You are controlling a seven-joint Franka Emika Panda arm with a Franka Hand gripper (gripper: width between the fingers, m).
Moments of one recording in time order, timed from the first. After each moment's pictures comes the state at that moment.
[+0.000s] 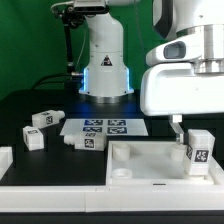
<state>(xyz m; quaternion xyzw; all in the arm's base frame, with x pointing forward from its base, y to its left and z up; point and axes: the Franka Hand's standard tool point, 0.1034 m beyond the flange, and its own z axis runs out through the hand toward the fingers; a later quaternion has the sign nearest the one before) 0.637 0.116 0.083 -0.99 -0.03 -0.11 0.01</state>
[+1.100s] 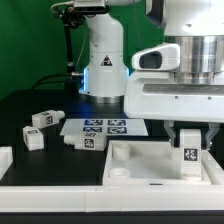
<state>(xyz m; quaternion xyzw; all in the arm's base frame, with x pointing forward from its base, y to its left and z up) 0.631 0.097 0.074 -0.98 0.17 -0.02 0.01</state>
